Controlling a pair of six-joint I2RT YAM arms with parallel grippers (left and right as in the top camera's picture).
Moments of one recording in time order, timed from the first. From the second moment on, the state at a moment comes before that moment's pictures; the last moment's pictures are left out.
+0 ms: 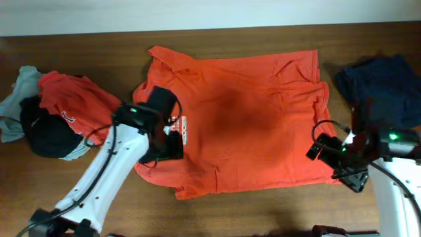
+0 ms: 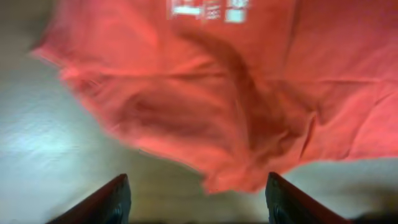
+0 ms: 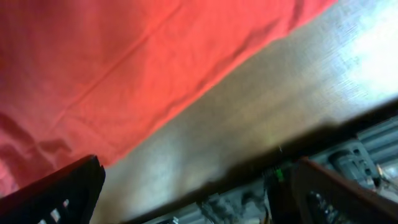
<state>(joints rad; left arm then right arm) -0.38 1.53 1.23 -1.21 0.07 -0.43 -0.17 1.19 1.11 -1.41 -0.11 0.52</state>
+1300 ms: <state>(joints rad) -0.41 1.54 0.84 -0.87 0.18 -0.58 -0.17 1.18 0.80 -1.19 -0.06 0.68</state>
